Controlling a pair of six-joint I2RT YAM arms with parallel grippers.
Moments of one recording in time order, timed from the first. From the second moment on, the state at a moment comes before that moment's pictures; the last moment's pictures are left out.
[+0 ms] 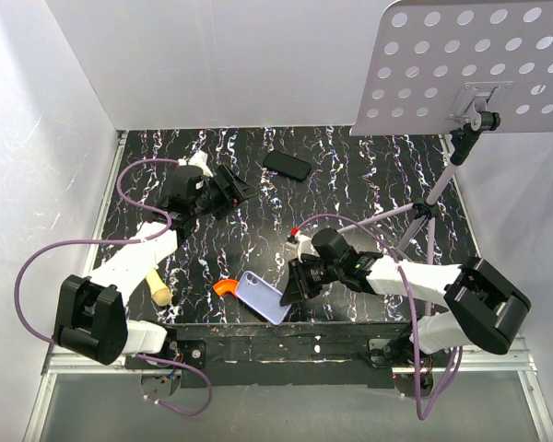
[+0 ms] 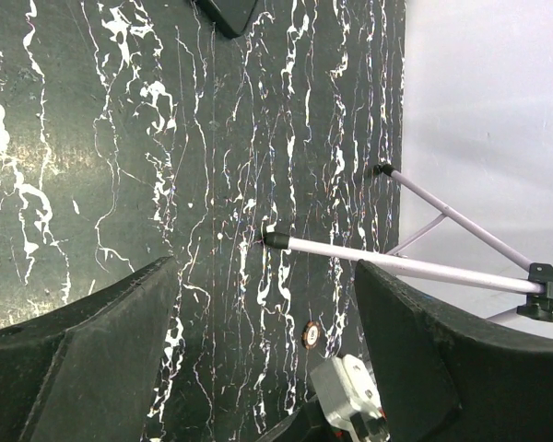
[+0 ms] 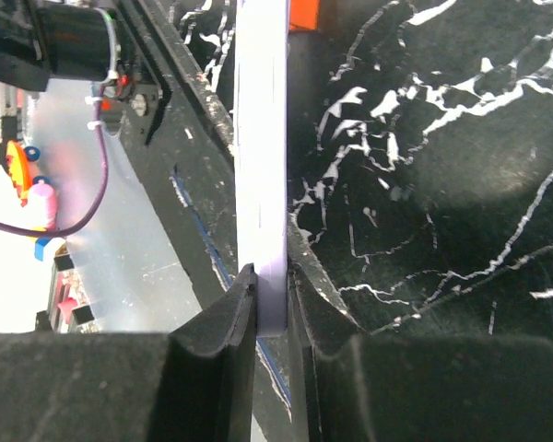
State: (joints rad) left arm -0.35 1.32 0.90 -0.03 0.27 -0.89; right arm 0.91 1.37 0.58 0.05 -0.58 0.60
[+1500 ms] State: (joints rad) left arm -0.44 2.09 1.15 0.75 0.31 -1.32; right arm 0.87 0.88 0.71 -0.61 -0.09 0.62
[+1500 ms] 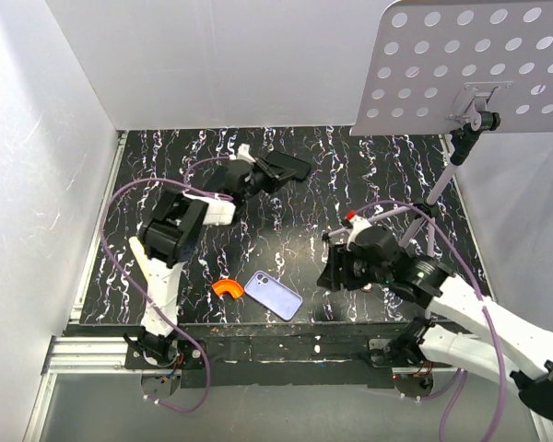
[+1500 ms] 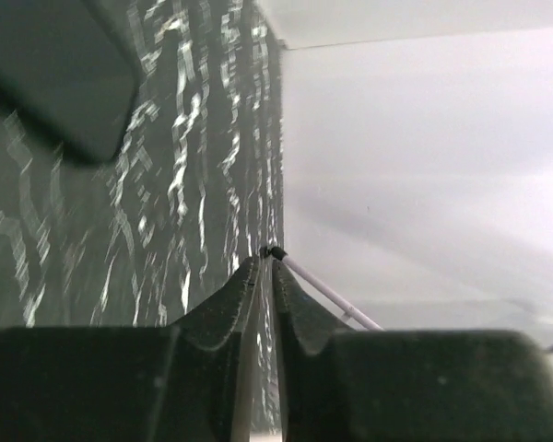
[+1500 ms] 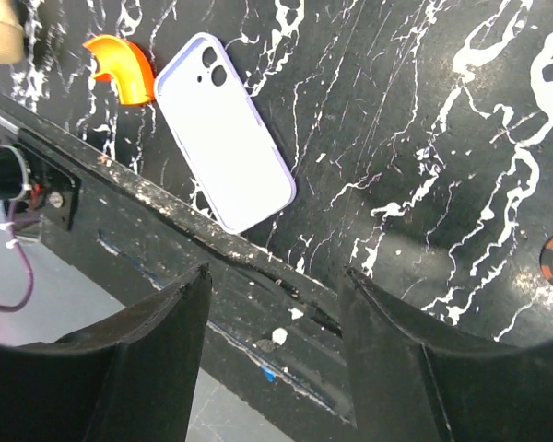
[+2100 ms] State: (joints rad) left arm -0.52 2.67 2.10 0.43 0.07 -1.29; right arm 0.87 0.53 0.71 -0.81 -0.03 0.75
